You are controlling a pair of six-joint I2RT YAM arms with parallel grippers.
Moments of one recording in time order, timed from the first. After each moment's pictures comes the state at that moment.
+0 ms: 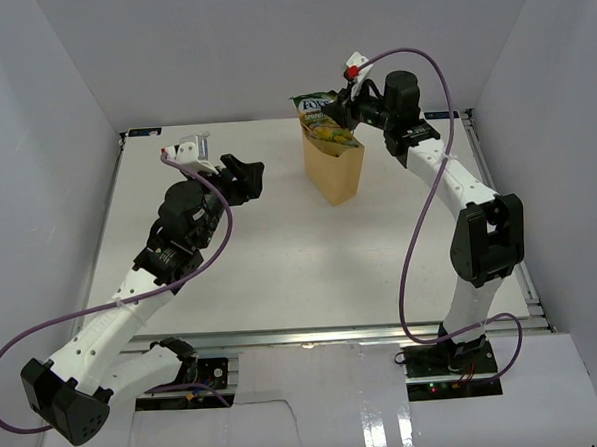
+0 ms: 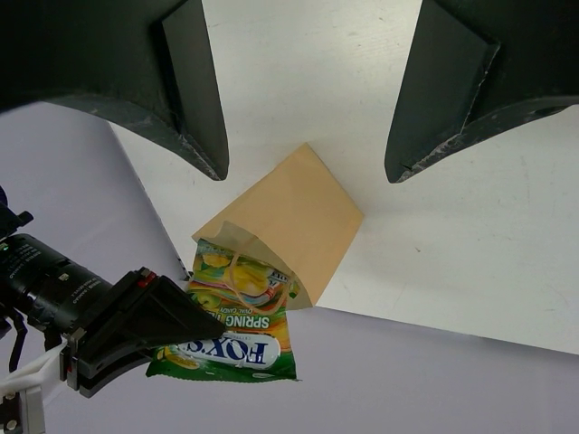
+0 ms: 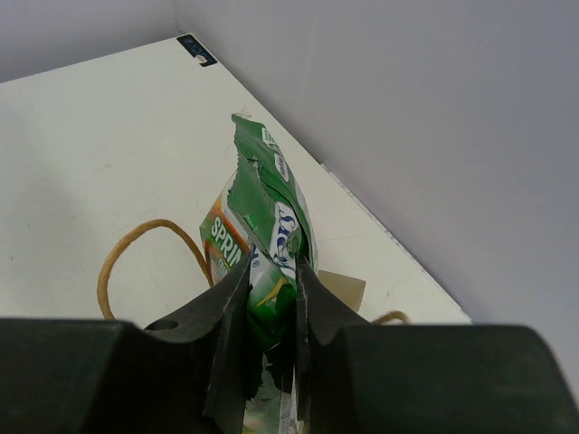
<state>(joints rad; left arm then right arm) -0.61 1.00 0.97 0.02 -0.29 -0.47 0.33 1.83 1.63 0.13 -0.59 -0.19</state>
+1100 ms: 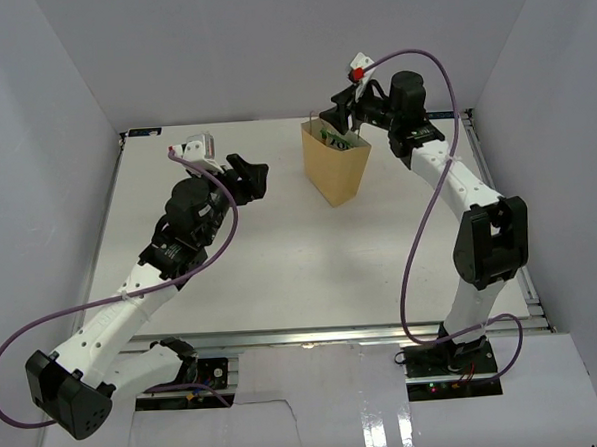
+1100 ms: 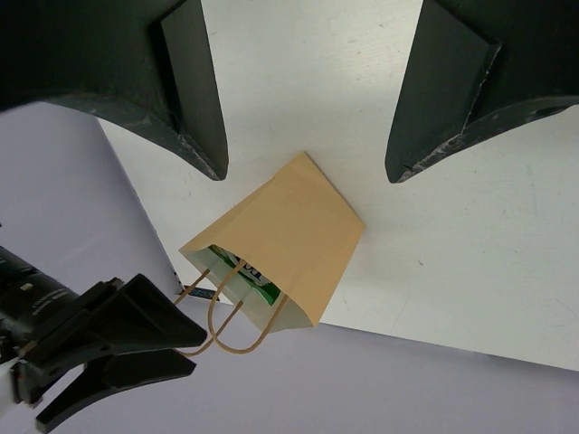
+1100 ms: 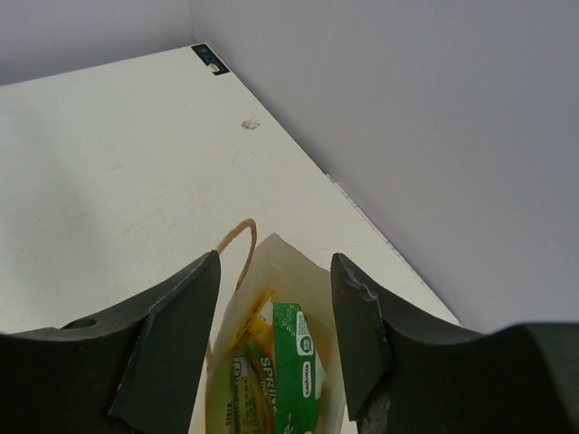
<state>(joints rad) -0.60 1.03 0.97 0.02 -0.27 -0.48 0.30 1.82 1.60 0.17 -0.67 -0.22</state>
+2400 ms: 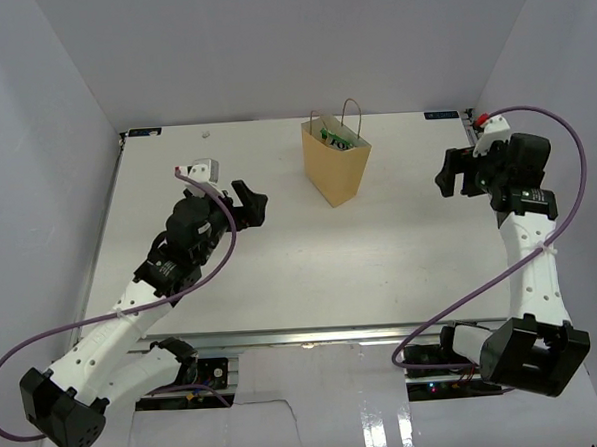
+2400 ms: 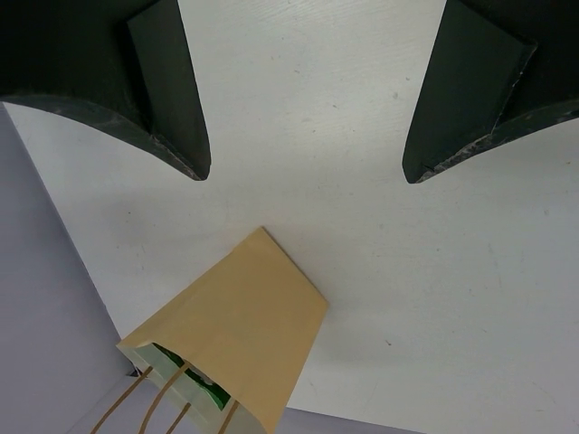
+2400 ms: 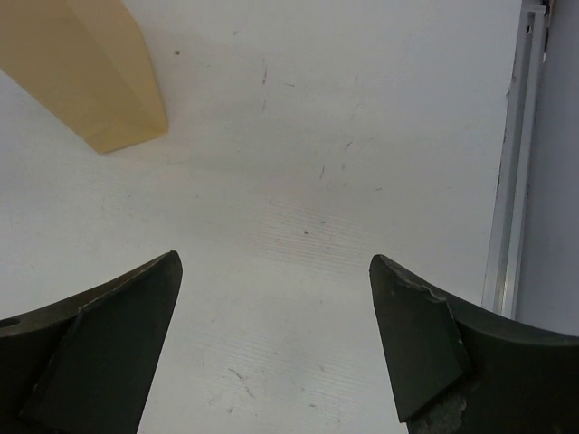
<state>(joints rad) -0.60 0.92 0.84 -0.11 -0.24 -0.44 -0.23 1.15 1.11 -0.52 -0.43 -0.21</state>
